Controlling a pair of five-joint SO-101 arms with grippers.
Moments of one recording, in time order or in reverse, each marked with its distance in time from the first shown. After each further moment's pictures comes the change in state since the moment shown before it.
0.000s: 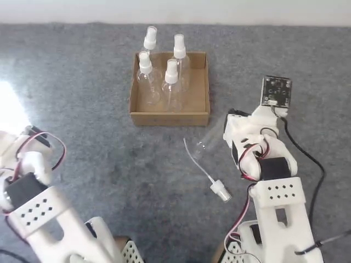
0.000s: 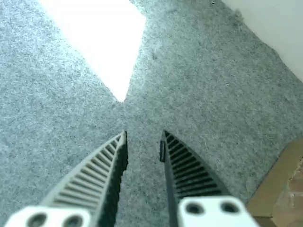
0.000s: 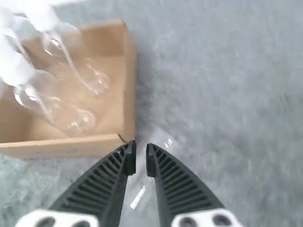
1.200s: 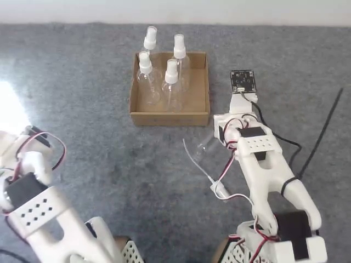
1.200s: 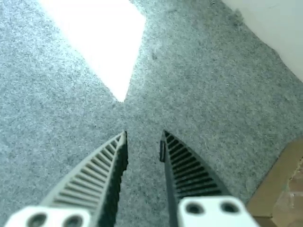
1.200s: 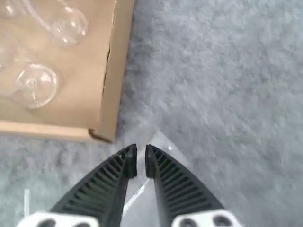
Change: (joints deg) left arm 0.0 0.0 0.0 0.0 0.0; right arm -1.3 38.7 -8.6 -13.5 10.1
